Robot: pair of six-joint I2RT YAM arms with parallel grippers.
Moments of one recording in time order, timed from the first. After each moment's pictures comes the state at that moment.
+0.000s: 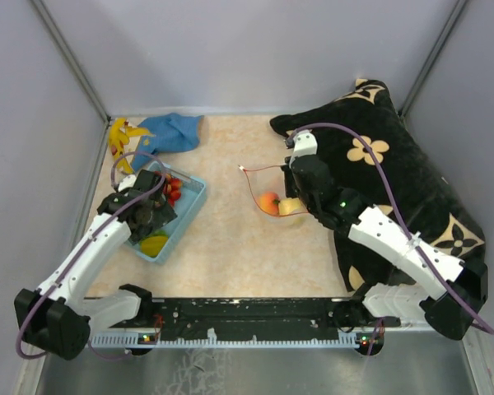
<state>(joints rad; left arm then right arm) -0.36 1.08 0.93 -1.00 -0.43 -0.89 0.78 1.16 1.08 -0.38 0.45 0.23</state>
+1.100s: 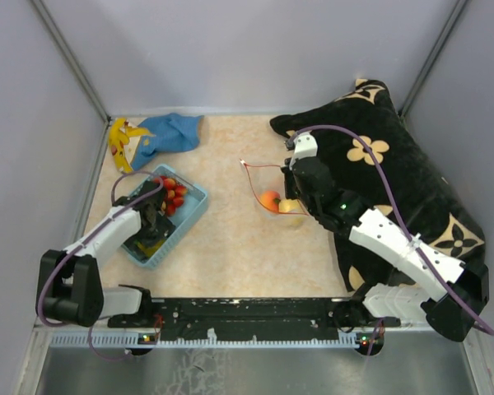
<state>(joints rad) -0.21 1.29 0.74 -0.88 -0.35 -1.04 0.78 1.15 1.05 -0.35 0.43 0.23</state>
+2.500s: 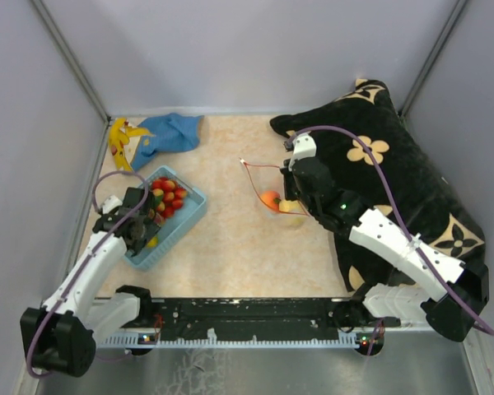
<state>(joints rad) -0.19 1.00 0.69 -0.87 -0.45 -1.05 0.78 1.15 1.05 -0.35 0.40 0.23</state>
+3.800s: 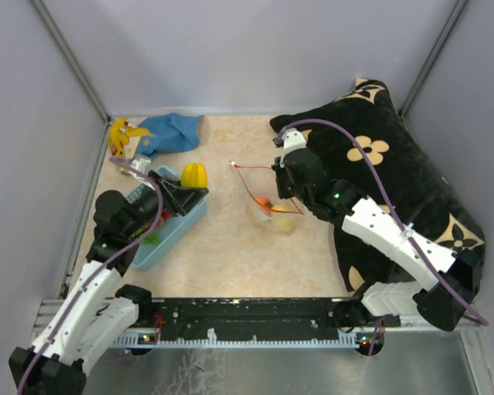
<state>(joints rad) -0.29 0.68 0.58 0.20 0.52 -0.60 0.78 1.24 1.16 -0.46 0.31 0.24</state>
